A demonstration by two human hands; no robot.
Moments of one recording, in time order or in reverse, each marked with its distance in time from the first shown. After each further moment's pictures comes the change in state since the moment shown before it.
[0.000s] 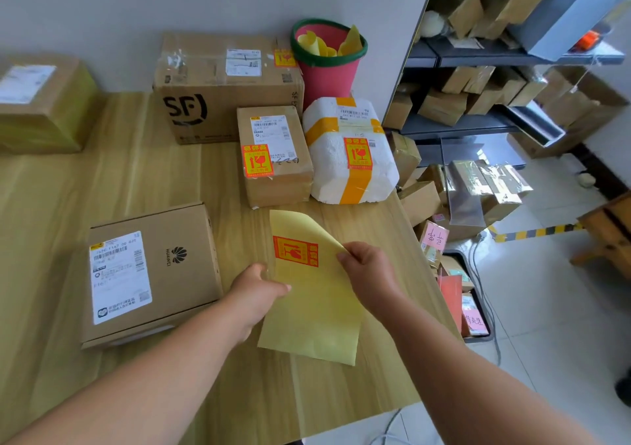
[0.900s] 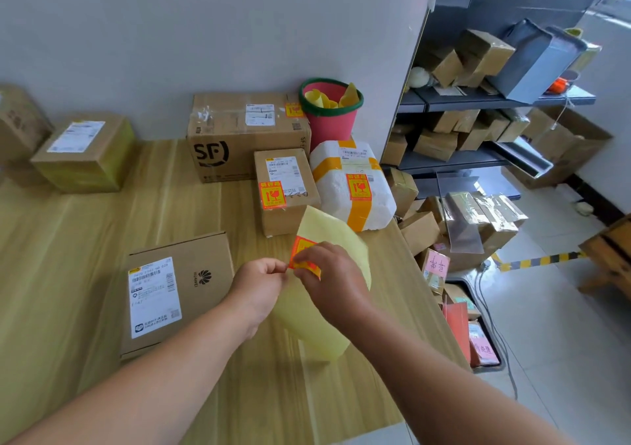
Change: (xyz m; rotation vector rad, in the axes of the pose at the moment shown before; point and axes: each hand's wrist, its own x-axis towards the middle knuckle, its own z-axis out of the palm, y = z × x) left_hand -0.054 0.034 -0.030 -0.243 0.098 0.284; right_hand -0.055 -0.075 0.022 -0.288 0.087 -0.588
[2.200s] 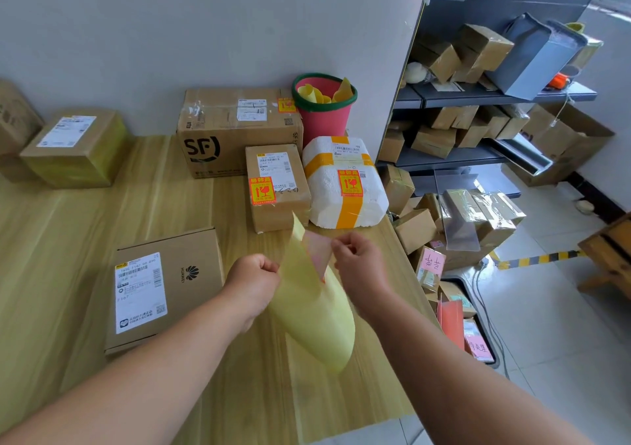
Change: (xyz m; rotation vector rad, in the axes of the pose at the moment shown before) left_hand 0.019 -0.013 0.017 0.170 0.064 -0.024; right_hand 0.008 0.035 -0.028 0.543 0.128 0.541
